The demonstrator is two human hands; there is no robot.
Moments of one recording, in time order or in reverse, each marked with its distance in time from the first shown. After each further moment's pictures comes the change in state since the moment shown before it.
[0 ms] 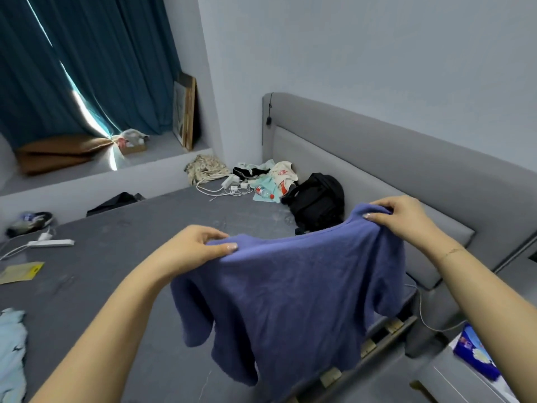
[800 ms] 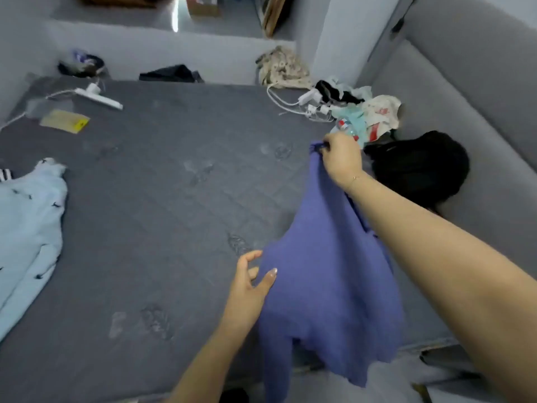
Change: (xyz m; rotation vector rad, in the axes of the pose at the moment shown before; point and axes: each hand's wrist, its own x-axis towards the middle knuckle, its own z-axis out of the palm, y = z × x) left_hand 0.055 -0.245 0.135 -1.085 0.417 -0.430; right_hand 0.201 -0.198 0.412 -0.279 -0.234 -0.257
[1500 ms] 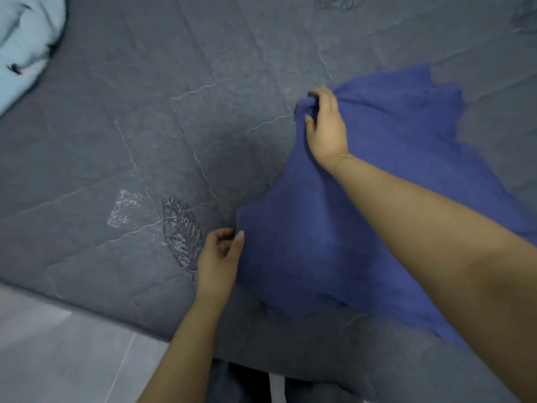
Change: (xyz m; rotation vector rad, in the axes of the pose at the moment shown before) left_hand 0.148 -0.310 -0.202 0.103 0.705 -0.365; right_hand -0.038 -0.092 0.531 0.362 -0.493 -0.327
